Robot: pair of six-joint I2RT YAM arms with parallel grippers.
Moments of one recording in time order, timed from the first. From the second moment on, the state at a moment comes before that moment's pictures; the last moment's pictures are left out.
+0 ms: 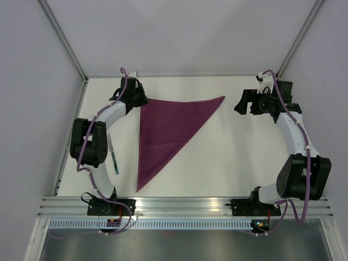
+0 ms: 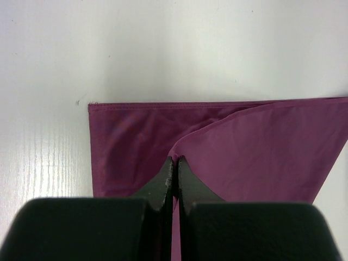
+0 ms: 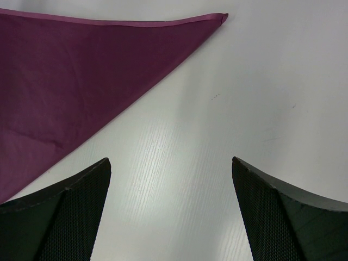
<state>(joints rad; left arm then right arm) -0.20 1.87 1.34 -0.11 0.09 -0.43 -0.15 1.44 1.19 -0.47 -0.52 -0.04</state>
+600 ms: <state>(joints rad) -0.20 1.93 1.37 -0.12 0.09 -0.43 -0.15 1.44 1.19 -0.47 -0.52 -0.05</state>
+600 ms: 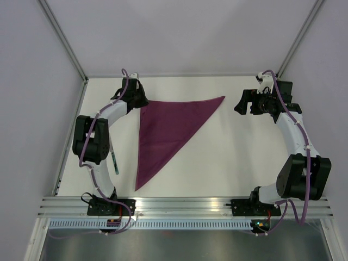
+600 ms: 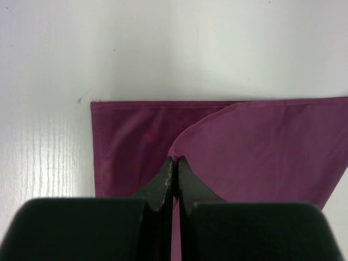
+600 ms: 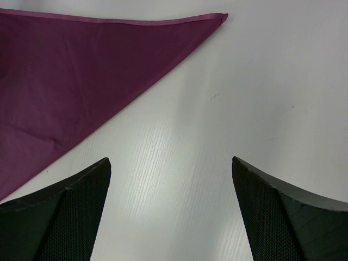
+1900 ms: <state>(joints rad) -0.16 1.83 1.23 -0.14 -0.12 -0.53 -0.15 1.44 1.19 -0.48 -0.53 -0.06</state>
